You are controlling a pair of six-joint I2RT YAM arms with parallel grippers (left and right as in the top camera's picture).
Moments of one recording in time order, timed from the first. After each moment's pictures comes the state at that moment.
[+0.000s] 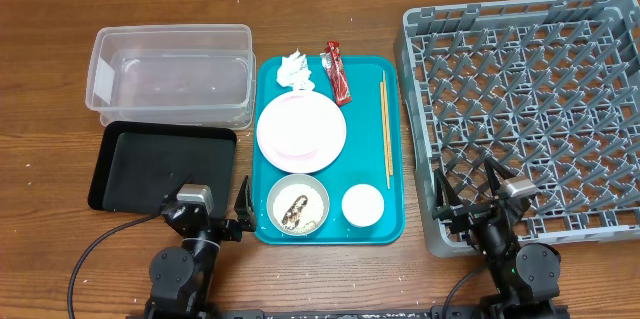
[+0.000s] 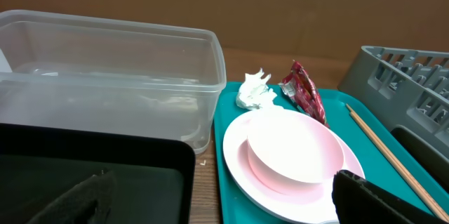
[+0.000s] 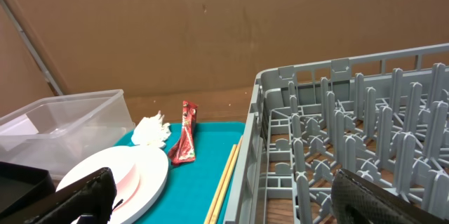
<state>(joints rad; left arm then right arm) -0.16 0.02 0.07 -0.21 -0.01 -0.18 0.17 0.01 0.02 -0.02 -0.12 0.23</state>
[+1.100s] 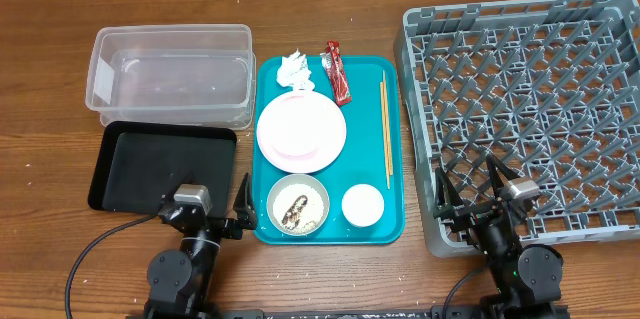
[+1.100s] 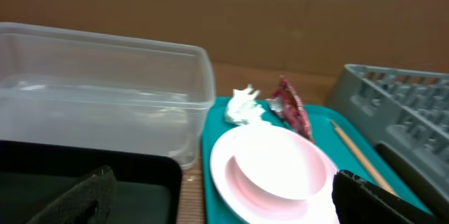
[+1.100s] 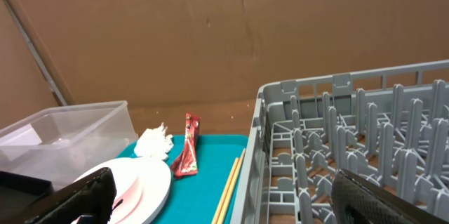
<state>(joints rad) -0.16 0.02 0.06 -0.15 0.02 -0.22 0.17 0.01 0.02 0.03 -0.12 0.23</state>
